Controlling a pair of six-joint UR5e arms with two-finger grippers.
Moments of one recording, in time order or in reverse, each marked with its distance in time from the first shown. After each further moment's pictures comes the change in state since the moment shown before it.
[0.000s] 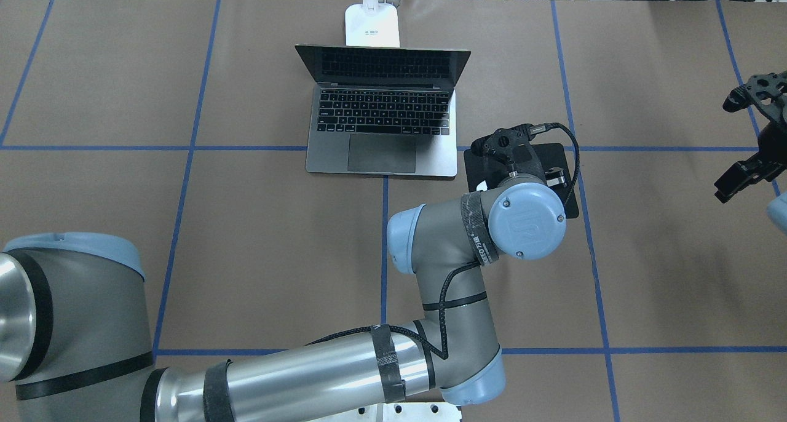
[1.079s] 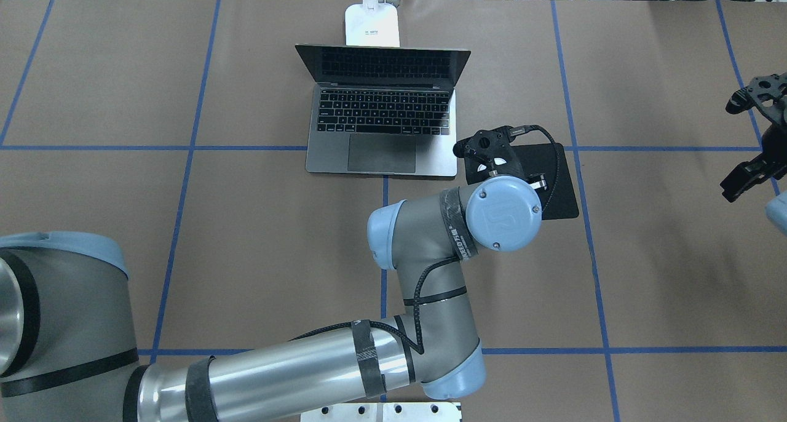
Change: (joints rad) left arm -0.004 0.034 -0.028 0.024 -0.055 -0.006; right arm -0.001 -0.002 -0.020 0.002 -0.054 -0.013
